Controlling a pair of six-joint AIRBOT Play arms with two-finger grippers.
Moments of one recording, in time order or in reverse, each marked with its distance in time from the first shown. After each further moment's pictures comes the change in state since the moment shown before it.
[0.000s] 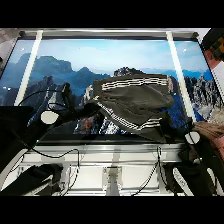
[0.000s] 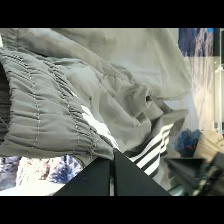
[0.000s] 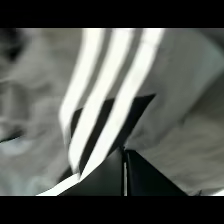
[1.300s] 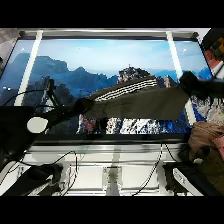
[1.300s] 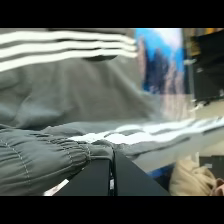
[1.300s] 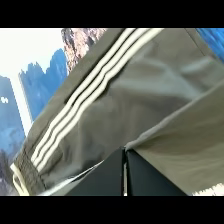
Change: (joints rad) left arm -0.001 0.160 0.010 0.212 0.046 -0.299; right arm 0.000 -0.335 0.941 -0.292 0.352 -0.278
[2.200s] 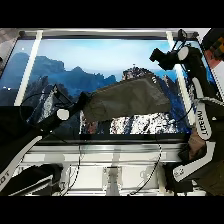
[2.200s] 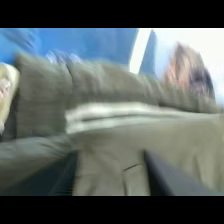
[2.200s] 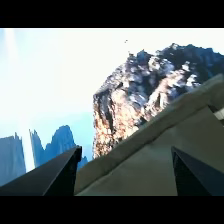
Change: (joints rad) left arm 0.000 -0.412 0.001 -0.056 0.512 -0.024; right arm 0.097 -0.775 0.557 0.029 -0.271 -0.087
